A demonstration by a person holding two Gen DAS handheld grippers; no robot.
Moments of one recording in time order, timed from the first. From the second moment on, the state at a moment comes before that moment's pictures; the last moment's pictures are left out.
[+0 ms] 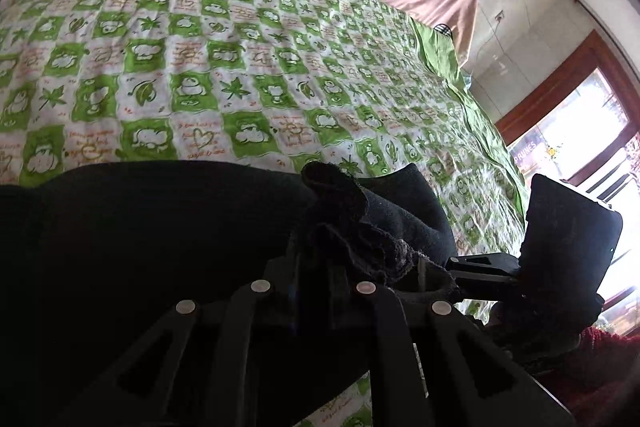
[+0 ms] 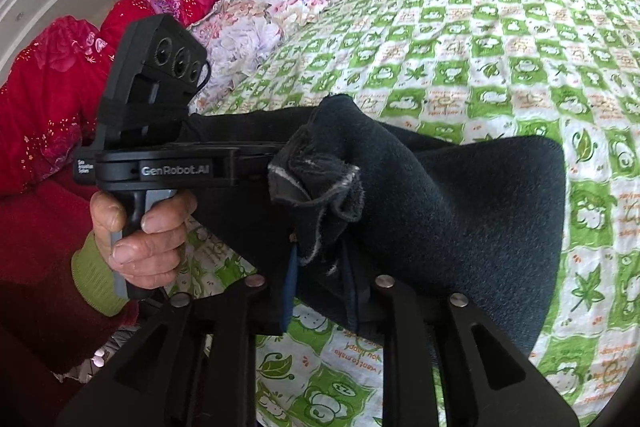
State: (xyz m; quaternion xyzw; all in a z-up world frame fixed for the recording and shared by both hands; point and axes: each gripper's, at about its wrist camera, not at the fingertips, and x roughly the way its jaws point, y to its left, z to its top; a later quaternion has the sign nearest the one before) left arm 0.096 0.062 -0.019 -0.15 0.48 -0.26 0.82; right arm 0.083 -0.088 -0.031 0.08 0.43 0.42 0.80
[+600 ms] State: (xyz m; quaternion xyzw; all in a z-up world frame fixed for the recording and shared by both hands) left arm 0.035 0.141 -0.010 -0.24 0.44 -0.14 0.85; right arm 0.071 -0.056 -0.007 0.06 0.42 0.47 0.77
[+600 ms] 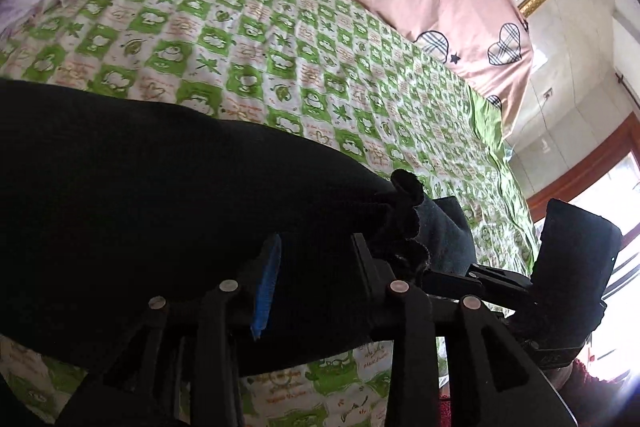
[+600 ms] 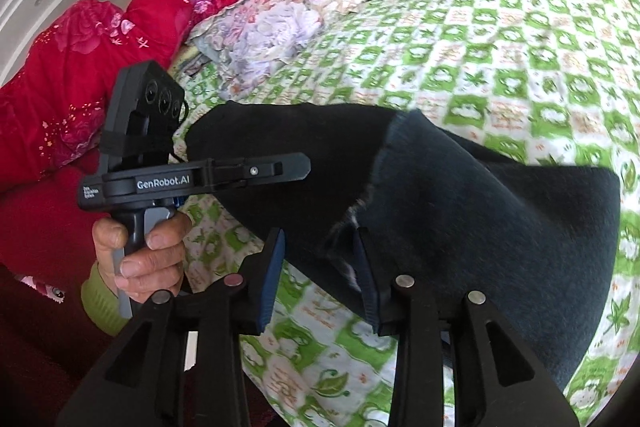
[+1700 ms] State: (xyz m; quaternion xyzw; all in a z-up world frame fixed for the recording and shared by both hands) left arm -0.085 0.290 -0.015 -0.40 0.38 0.12 0.83; right arm 0.107 0.086 0.031 -0.04 0.40 0.55 0.73
